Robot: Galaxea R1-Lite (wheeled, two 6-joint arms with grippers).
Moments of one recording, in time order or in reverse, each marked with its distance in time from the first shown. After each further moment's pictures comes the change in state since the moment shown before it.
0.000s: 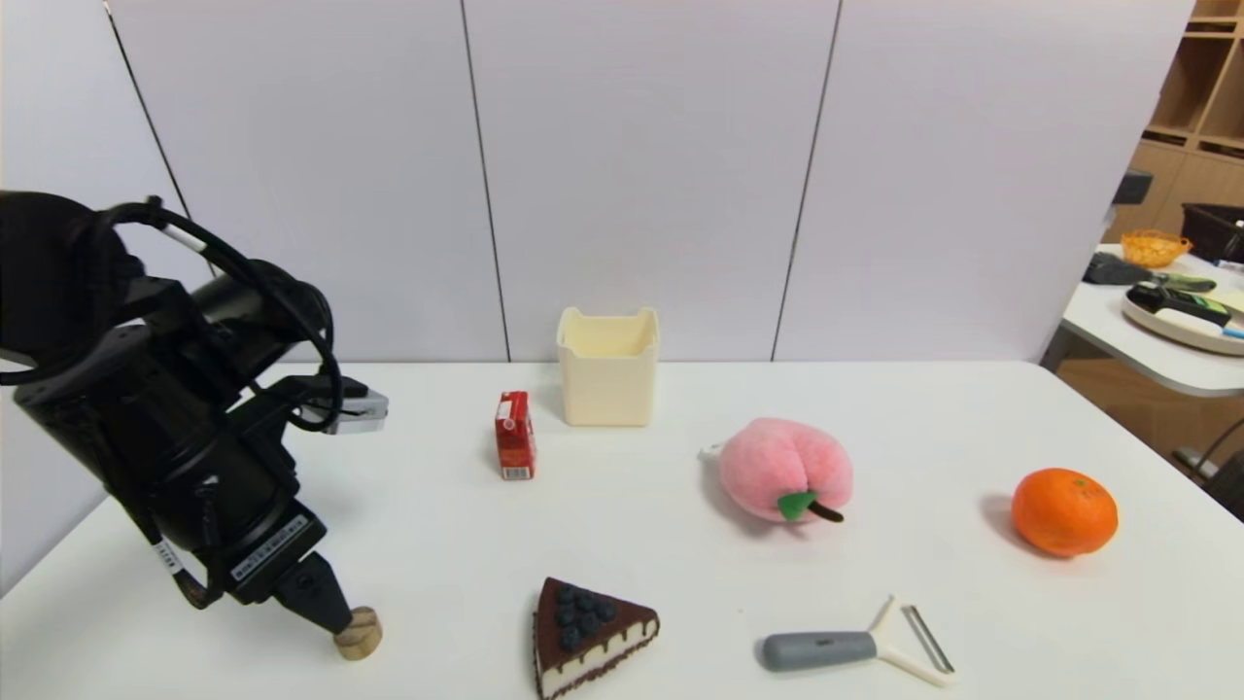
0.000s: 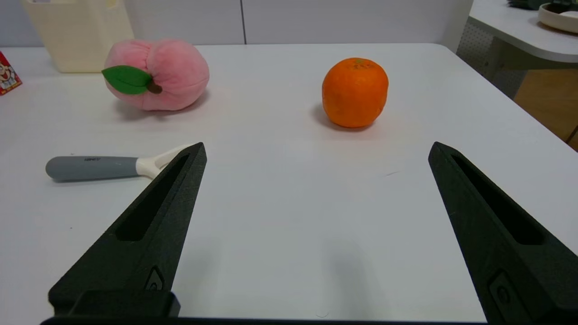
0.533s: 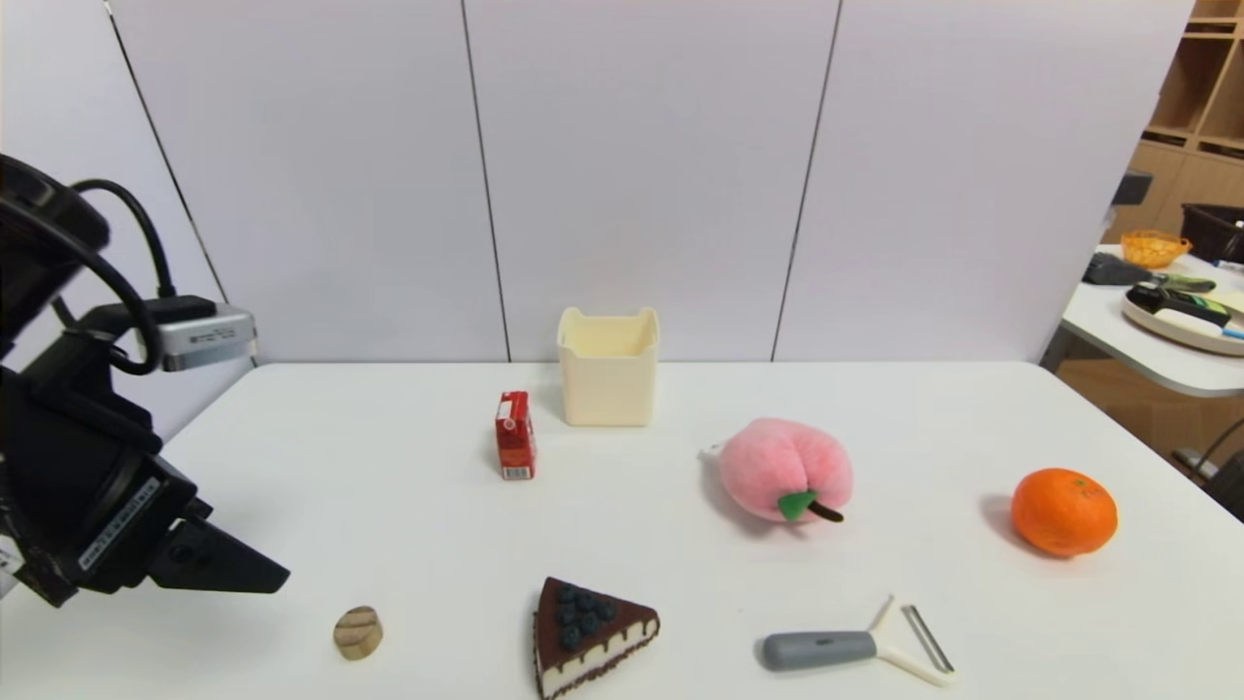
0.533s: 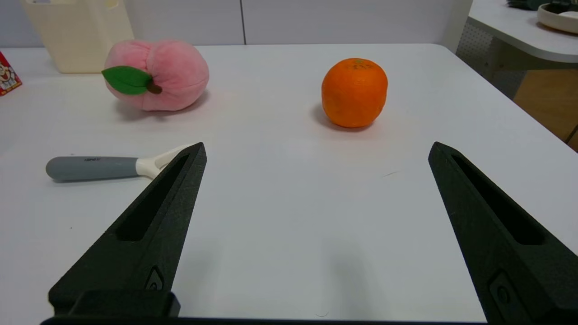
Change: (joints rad) left arm 0.109 -0.254 -0.012 -0.001 -0.116 -0.001; right arm 0.000 0.000 0.000 0.000 0.000 0.000
